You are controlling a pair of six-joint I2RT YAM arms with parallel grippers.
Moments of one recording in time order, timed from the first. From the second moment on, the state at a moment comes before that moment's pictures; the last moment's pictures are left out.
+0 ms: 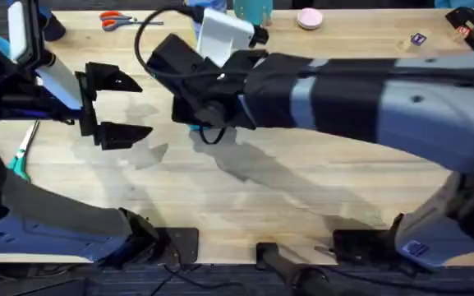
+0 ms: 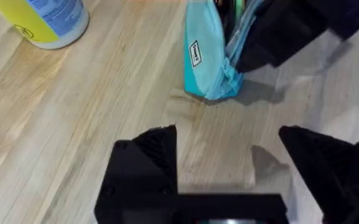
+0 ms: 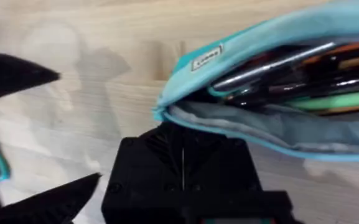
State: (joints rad) left arm 0.66 1.71 1.14 -1.33 0.93 2.06; right arm 1.00 1.93 1.46 -0.49 0.19 1.04
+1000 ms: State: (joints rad) left arm 0.66 1.71 1.14 -1.33 0.93 2.06; right arm 1.05 1.75 1.46 -0.56 0.21 0.98
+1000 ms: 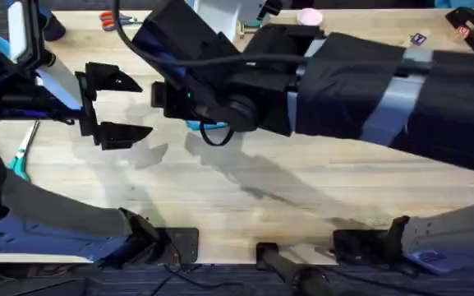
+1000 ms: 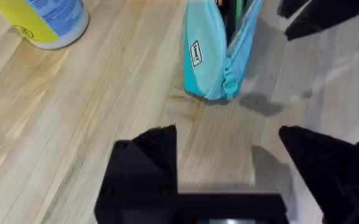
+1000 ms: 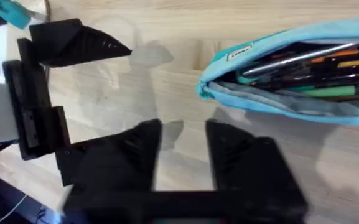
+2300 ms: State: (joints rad) left arm 0.66 1.71 1.14 -1.33 0.93 2.06; right arm 1.05 1.75 1.46 -0.56 0.21 0.98
